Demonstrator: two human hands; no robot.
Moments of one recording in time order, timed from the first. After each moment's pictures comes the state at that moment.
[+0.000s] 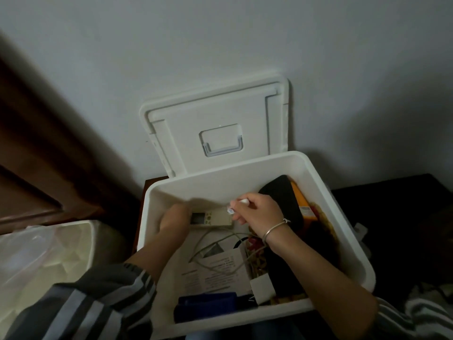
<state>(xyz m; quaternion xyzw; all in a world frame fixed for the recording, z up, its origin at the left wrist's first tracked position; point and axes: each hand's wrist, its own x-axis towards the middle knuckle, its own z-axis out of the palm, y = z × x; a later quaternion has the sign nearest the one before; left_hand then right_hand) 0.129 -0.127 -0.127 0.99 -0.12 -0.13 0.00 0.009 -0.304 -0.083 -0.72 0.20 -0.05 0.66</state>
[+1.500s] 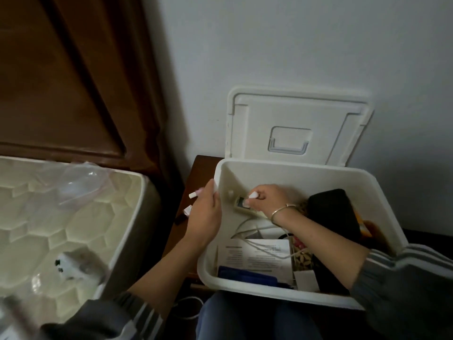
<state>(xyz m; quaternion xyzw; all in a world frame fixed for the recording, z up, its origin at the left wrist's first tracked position) 0.062 -0.044 -0.089 0.88 -0.07 -0.01 0.47 0.077 -0.227 -0.100 -0.91 0.08 0.05 0.40</state>
